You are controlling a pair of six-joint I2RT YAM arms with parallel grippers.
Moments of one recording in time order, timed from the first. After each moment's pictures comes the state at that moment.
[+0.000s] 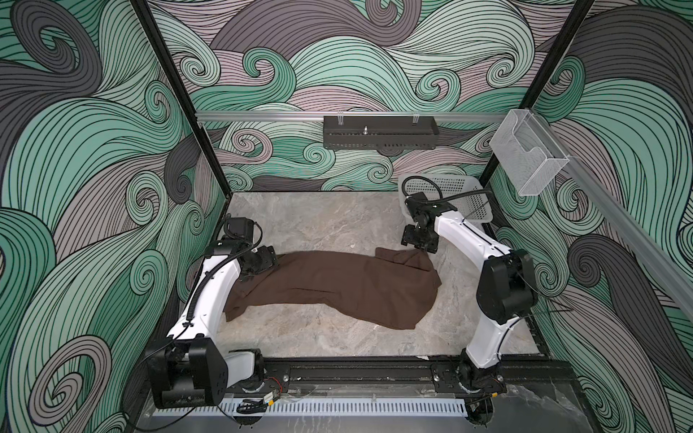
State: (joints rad) left arm 0.06 1.26 1.06 -0.98 0.08 -0.41; right arm 0.34 1.89 1.56 -1.04 0.15 0.58
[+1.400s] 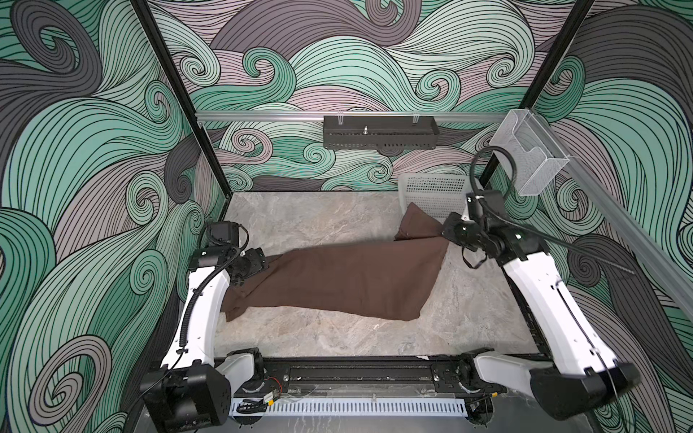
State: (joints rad) left arm 0.15 1.13 1.04 -1.05 0.09 -0.38; right arm 0.20 1.14 1.33 -0.97 0.06 0.66
